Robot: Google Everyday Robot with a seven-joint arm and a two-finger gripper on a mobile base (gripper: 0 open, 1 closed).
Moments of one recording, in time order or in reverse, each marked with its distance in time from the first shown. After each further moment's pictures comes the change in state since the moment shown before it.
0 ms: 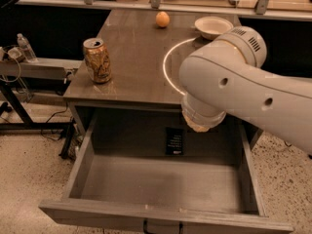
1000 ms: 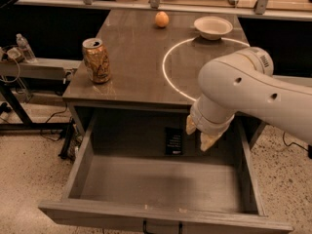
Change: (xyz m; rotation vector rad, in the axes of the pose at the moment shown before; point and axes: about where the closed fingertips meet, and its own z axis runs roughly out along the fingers) arm -0.005 0.022 0.051 -0.022 -0.171 0.256
